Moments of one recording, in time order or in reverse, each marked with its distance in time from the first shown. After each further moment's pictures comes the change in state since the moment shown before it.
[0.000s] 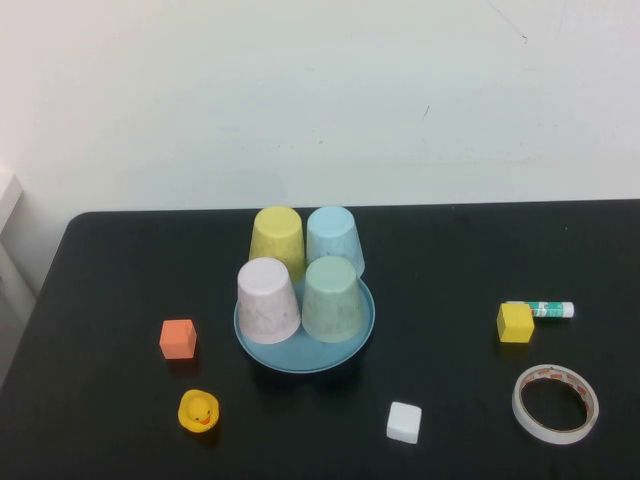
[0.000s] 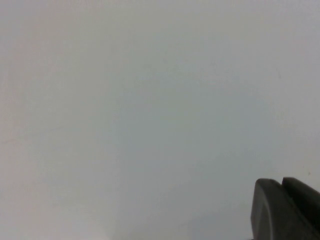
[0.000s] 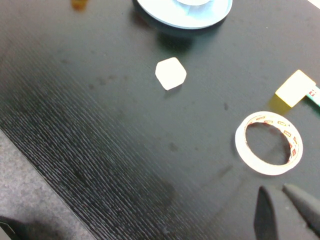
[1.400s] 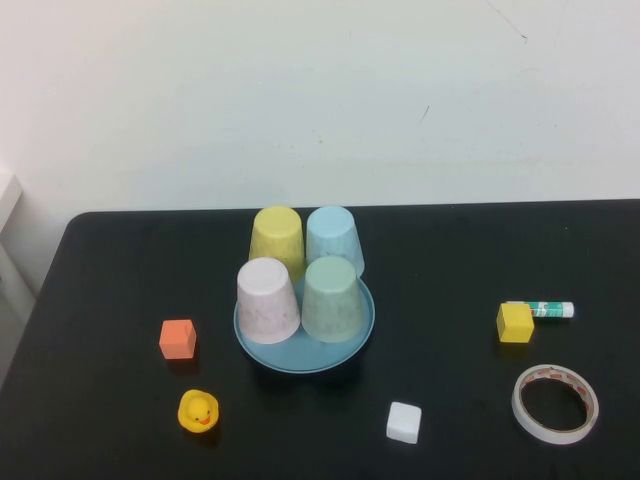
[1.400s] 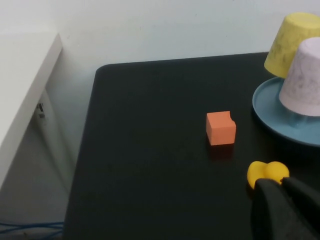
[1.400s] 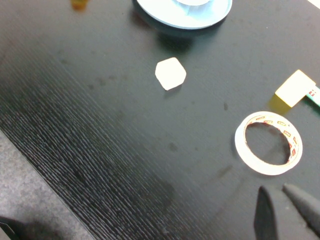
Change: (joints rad) right arm 0.000 0.000 0.000 0.000 0.000 0.000; left arm 0.090 -0.026 0.106 0.525 0.467 -0.728
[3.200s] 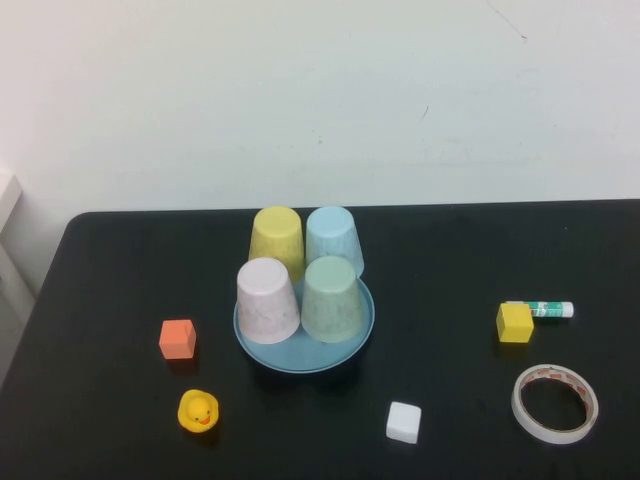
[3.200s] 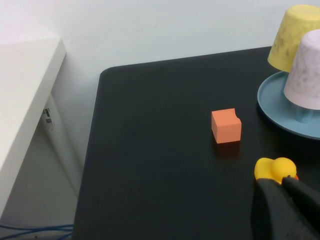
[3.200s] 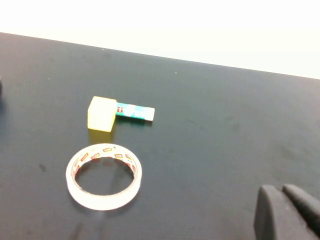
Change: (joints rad) right arm -0.635 -0.348 0.428 0.009 -0.426 0.077; left arm 0.000 0.000 0.000 0.014 0.002 0.027
